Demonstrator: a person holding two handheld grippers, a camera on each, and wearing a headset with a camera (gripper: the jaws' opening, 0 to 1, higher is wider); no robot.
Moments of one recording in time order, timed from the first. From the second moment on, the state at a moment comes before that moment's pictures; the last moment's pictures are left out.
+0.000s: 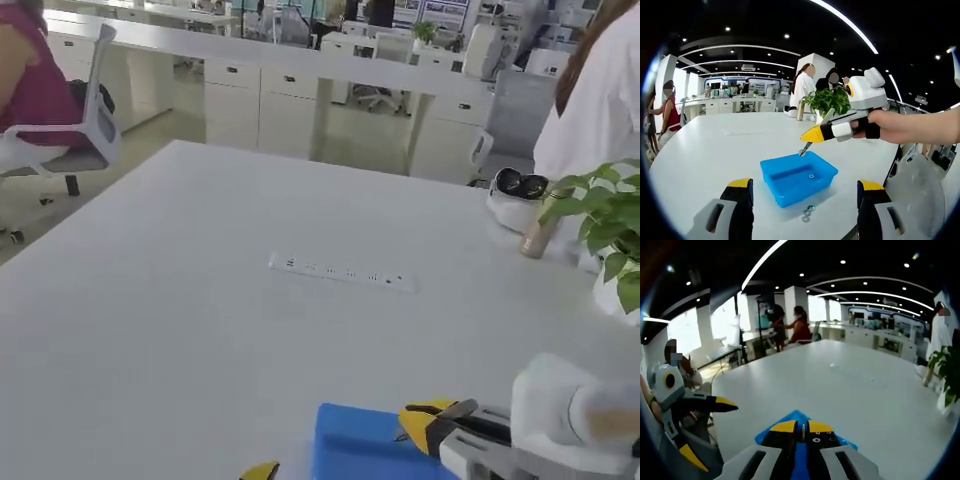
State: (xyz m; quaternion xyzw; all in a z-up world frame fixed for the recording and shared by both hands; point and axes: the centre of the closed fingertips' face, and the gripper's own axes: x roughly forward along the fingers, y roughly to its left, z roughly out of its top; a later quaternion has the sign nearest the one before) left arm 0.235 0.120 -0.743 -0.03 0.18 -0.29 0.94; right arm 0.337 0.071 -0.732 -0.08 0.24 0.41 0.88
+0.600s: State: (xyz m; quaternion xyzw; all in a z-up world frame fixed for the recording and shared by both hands) left arm 0.239 0.127 -0.729 -0.04 0.14 -0.27 0.95; right arm 0.328 0.057 -0.763 -0.07 0.26 0.42 0.87
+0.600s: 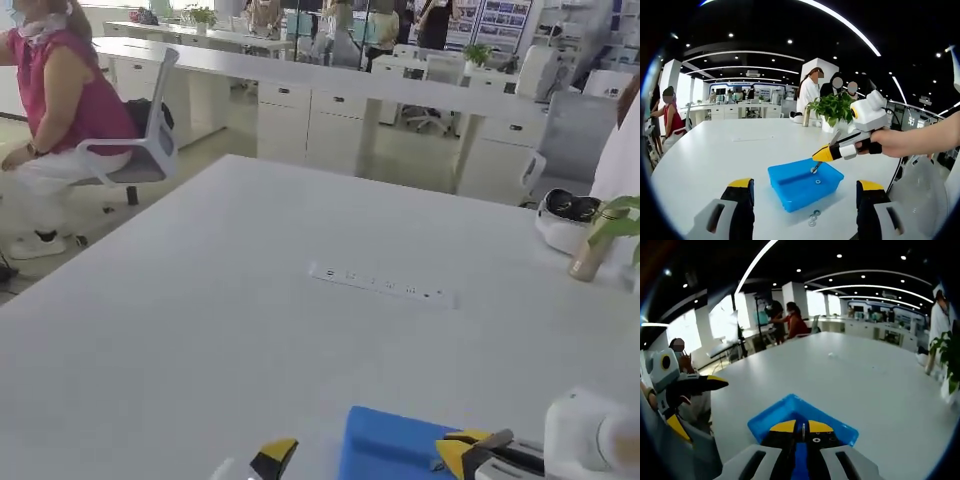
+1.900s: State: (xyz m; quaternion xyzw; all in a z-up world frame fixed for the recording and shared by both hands) left arm 0.238 0.134 -0.734 -0.03 0.16 -0.26 0.95; right arm 0.325 0.064 -0.808 -0.09 0.30 0.43 0.85
